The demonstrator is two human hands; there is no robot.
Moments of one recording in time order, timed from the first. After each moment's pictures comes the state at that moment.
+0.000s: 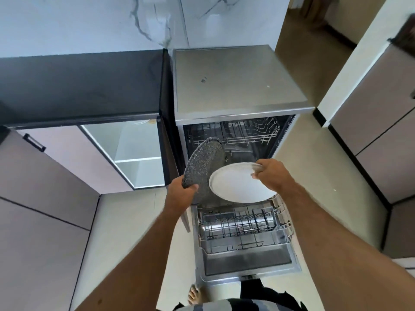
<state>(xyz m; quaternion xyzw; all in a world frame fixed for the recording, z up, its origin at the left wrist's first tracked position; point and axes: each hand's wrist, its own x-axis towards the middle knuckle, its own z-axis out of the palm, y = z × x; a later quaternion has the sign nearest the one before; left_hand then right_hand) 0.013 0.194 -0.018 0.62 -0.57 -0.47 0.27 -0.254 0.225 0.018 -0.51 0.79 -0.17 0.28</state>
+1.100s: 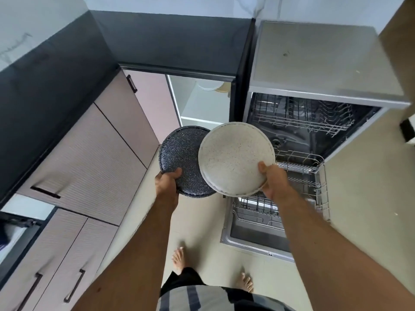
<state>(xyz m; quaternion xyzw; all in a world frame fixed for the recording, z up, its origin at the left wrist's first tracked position) 0.181 0.333 -0.021 0.61 -0.06 -0.53 0.59 -0.085 0.297 -0.020 -0.12 0.62 -0.44 0.64</state>
